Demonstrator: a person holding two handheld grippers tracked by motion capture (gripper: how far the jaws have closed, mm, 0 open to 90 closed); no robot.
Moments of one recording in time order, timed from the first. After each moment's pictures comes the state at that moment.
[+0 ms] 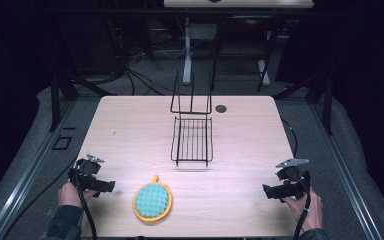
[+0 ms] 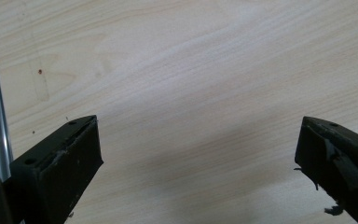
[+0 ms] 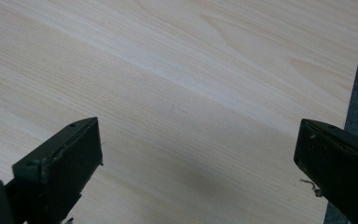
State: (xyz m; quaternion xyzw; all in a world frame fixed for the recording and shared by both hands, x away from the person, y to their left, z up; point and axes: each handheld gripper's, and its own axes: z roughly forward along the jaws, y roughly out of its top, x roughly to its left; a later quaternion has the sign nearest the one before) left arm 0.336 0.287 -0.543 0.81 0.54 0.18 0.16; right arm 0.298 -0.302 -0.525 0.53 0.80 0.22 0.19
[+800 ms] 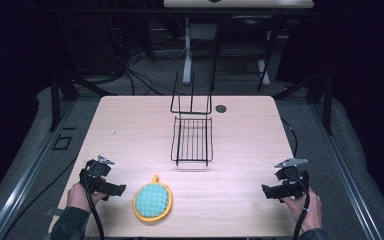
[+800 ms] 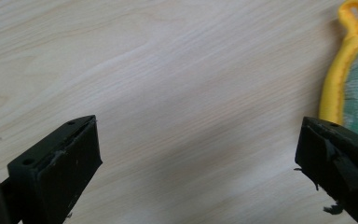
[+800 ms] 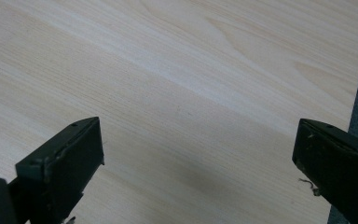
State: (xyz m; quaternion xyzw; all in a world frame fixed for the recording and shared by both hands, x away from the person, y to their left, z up) left arm 0.325 0.253 -0.529 0.83 0.50 0.14 0.20; right arm 0.298 -0.298 -0.524 0.52 0.80 0.22 0.19
